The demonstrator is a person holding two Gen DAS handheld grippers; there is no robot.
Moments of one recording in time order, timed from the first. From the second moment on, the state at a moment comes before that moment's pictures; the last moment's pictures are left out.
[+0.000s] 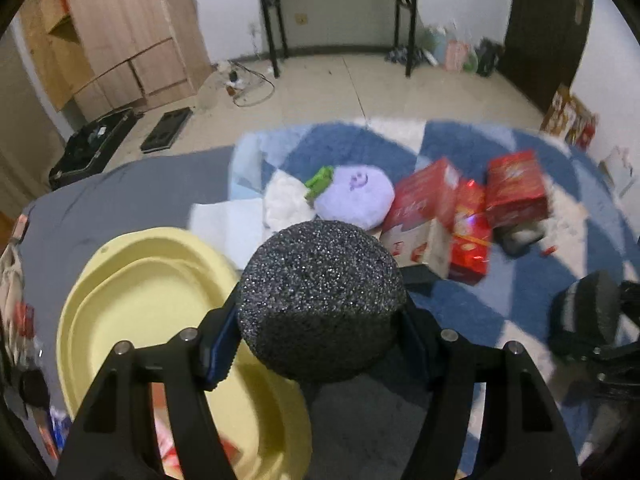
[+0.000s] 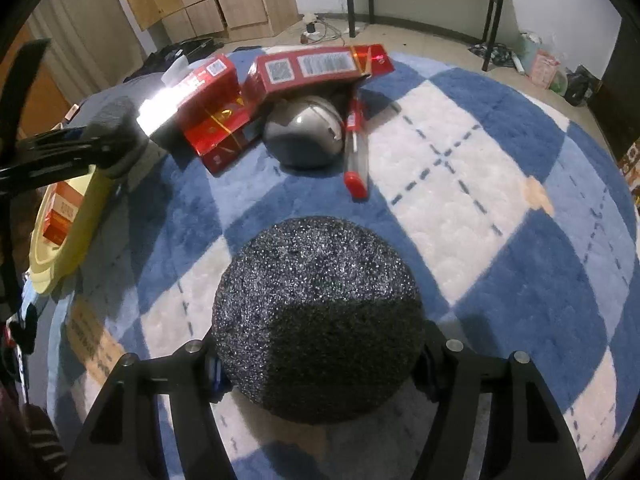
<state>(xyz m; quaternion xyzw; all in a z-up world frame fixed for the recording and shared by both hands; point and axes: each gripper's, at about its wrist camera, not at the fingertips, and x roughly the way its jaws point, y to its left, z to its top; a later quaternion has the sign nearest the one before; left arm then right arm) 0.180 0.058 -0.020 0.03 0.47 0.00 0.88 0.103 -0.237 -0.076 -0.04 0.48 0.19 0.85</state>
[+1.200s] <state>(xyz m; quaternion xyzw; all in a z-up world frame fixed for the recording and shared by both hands) 0.088 0.292 -0.046 -0.20 0.50 0.12 0.83 0.111 0.041 -0.005 -0.12 0.42 0.38 0.82</state>
